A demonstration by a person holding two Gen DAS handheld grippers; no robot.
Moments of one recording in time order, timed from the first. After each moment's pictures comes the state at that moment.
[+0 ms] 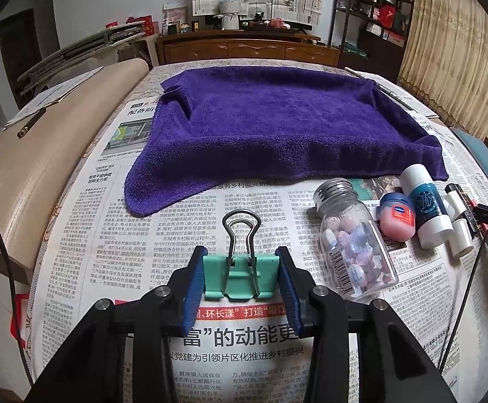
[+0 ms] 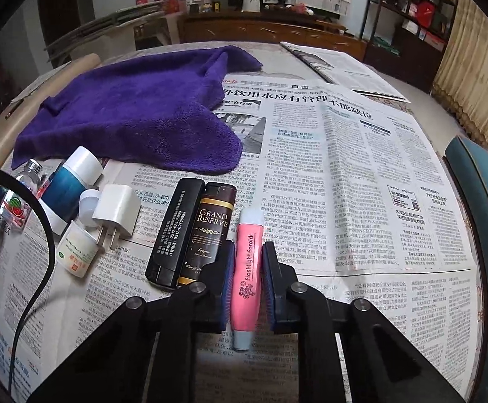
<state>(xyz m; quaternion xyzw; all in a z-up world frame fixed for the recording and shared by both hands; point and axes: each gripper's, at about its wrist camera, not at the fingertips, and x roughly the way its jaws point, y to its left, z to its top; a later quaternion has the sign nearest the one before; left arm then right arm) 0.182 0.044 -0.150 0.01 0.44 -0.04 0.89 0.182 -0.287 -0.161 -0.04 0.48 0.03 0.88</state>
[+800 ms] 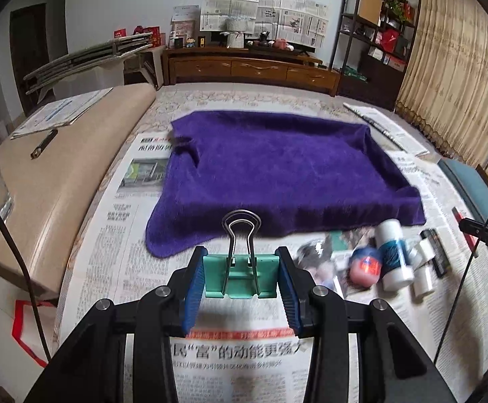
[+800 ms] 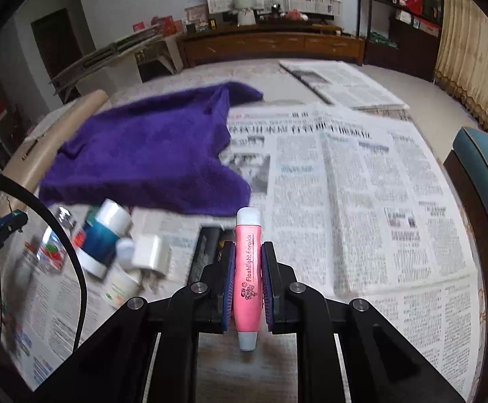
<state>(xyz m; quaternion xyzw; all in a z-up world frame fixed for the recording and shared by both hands) 0.189 0.054 -0.092 -0.03 0.41 -0.05 0.91 0.192 -0.294 -0.115 0.03 0.45 0.06 0.89</state>
